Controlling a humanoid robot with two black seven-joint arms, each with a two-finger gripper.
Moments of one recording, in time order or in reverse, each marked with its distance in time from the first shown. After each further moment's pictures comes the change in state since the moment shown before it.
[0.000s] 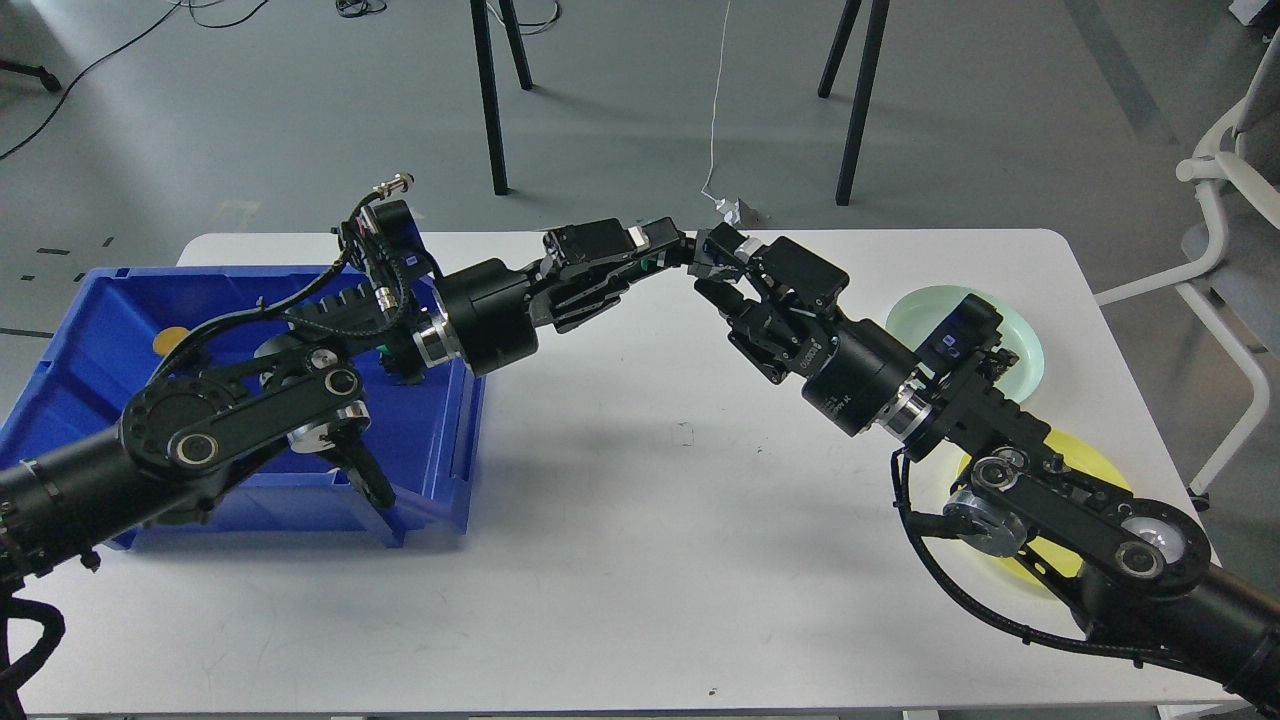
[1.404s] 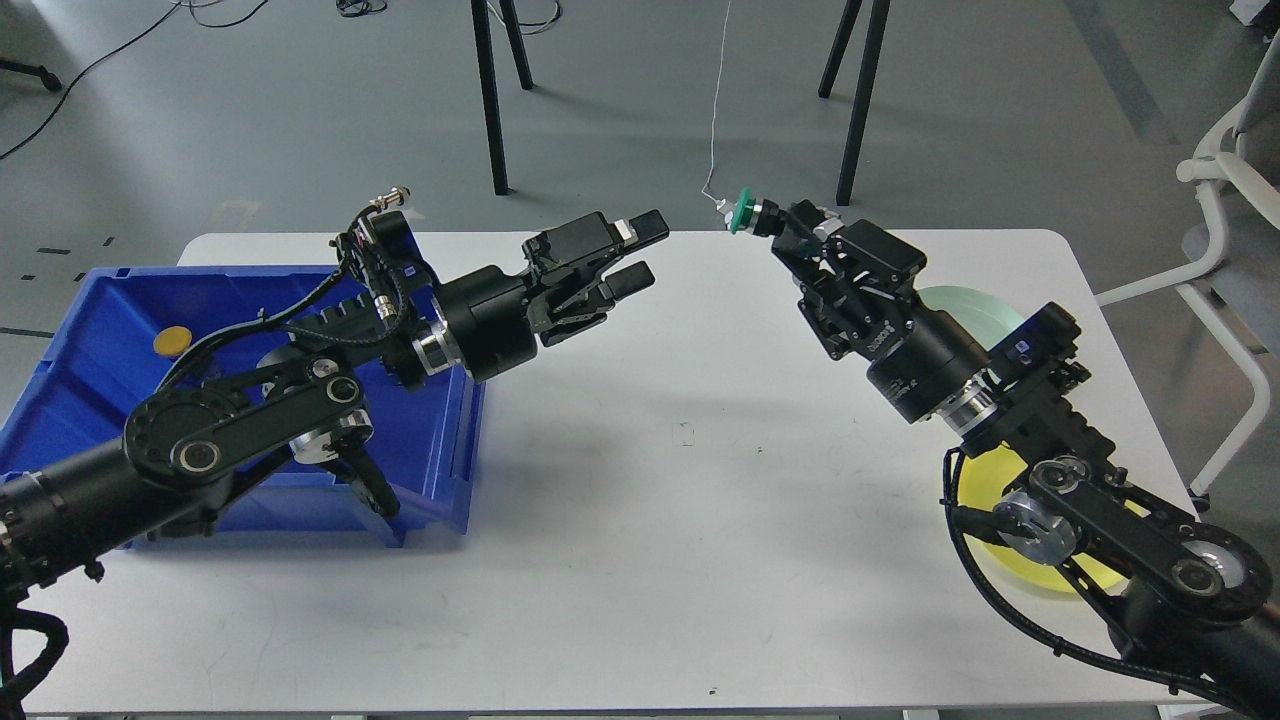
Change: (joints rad) left arm 0.026 -0.006 -0.010 0.000 -0.024 0.012 0.000; right arm -0.164 -0.037 0.256 0.021 0.025 -0.024 0.000
